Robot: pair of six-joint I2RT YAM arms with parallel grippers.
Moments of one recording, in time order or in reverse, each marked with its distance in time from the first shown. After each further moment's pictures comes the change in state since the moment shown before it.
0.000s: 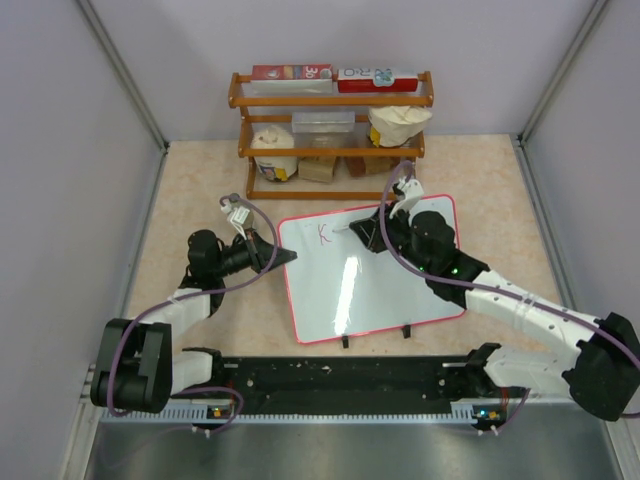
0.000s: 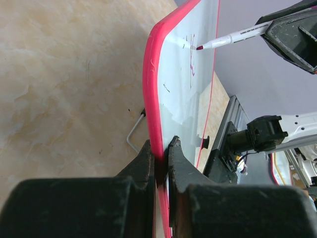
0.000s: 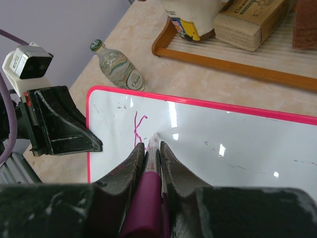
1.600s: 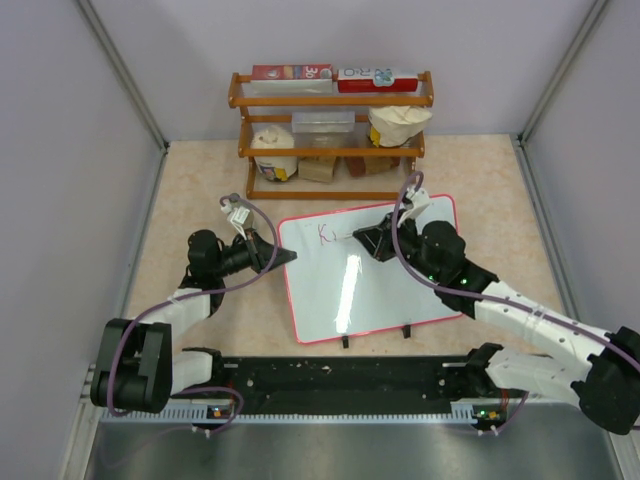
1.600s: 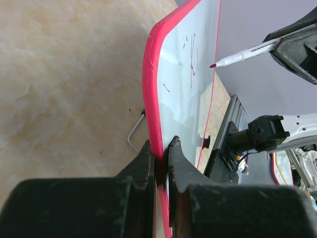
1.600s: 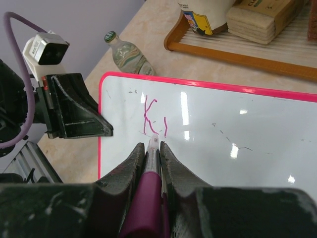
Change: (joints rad) left arm 0.000 0.000 0.000 -0.003 -0.001 0.007; right arm -0.005 -0.084 -0.085 0.018 -0.054 0.016
